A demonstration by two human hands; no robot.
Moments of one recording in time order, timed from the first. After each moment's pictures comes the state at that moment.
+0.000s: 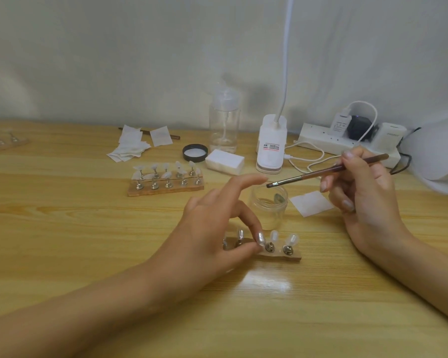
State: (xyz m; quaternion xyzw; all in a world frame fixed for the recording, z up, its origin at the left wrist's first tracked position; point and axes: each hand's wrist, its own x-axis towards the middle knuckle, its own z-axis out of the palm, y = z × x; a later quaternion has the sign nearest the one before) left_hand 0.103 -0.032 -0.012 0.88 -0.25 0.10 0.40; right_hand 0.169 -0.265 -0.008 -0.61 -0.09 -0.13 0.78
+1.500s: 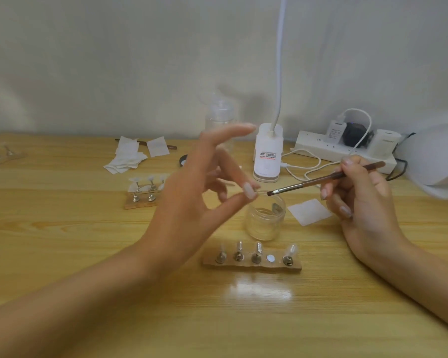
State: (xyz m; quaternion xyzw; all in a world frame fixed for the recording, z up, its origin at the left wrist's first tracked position) left_hand 0.134 -0.030 0.010 0.74 -0.31 0.23 0.55; right_hand 0.174 -0.266 -0.011 -0.59 -0.07 -0.14 0.79
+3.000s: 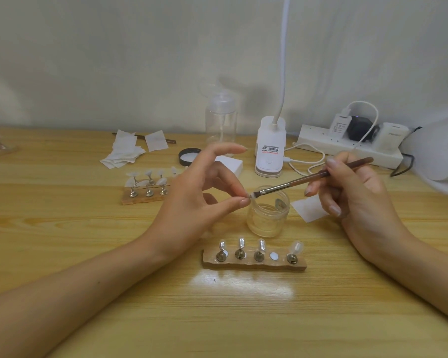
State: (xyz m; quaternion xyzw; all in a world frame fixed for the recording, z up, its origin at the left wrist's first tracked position) left_hand 0.157 -0.022 -0.017 0.77 -0.24 0.12 0.57; right_hand 0.169 -0.257 -0.006 -0.63 -0.12 -0.07 0.76
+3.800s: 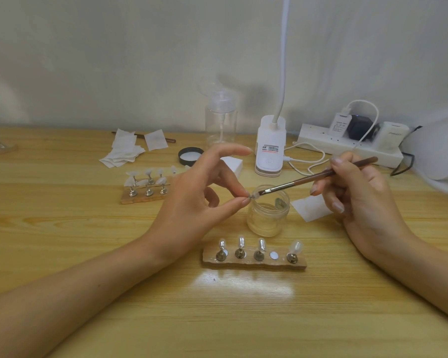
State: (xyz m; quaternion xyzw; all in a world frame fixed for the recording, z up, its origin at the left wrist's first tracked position) left_hand 0.155 -0.022 -0.016 0.78 -0.27 0.15 0.55; right_hand 0.171 -0.259 -0.007 -0.62 -0.09 -0.09 0.77
